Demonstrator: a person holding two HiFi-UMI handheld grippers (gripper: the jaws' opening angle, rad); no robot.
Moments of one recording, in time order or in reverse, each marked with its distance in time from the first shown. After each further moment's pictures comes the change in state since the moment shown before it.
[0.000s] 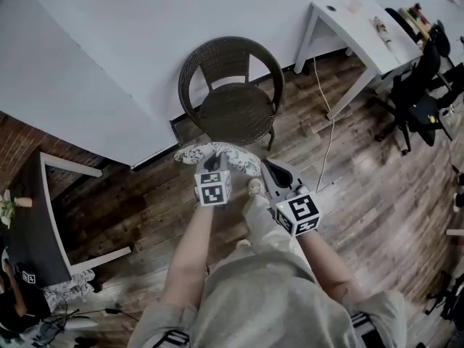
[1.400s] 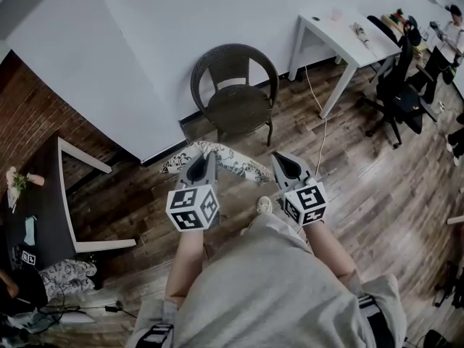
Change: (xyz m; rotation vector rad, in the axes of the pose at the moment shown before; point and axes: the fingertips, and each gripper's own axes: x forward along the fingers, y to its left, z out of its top) left arm -0.329 -0.037 0.071 -0.103 -0.321 -0.112; right arm -0.152 0.115 0.038 -0.096 -0.071 -0.075
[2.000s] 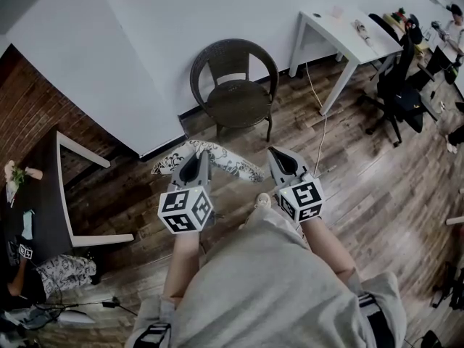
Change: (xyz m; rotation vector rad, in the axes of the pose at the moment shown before) left arm -0.020 0.003 -0.002 -0.012 -0.036 0.025; right arm -0.002 0.007 -0.001 -0.034 -0.007 0.016
